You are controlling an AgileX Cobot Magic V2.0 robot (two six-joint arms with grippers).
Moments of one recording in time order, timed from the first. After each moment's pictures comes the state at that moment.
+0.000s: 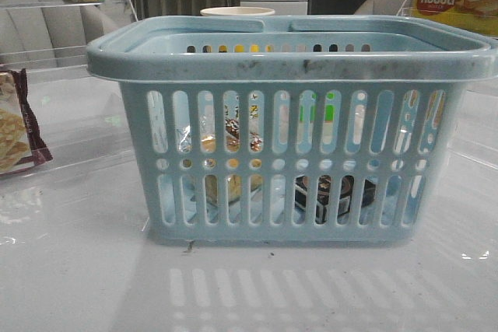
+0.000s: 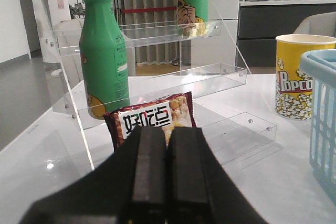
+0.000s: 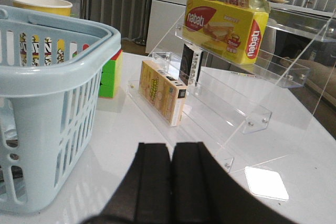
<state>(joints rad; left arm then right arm) -0.02 -0.01 0.01 -0.04 0.04 0.08 0.02 -0.01 0.03 -0.04 0.04 -0.07</state>
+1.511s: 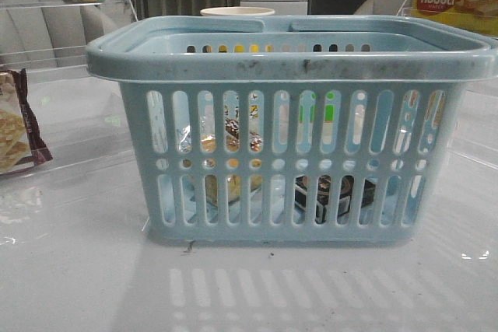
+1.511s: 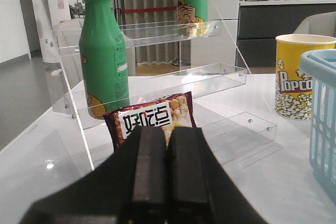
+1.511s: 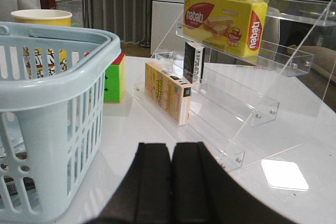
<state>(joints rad) -0.02 -0.01 0.01 -0.04 0.04 0.08 0.02 -0.01 0.03 -0.04 0.04 0.02</state>
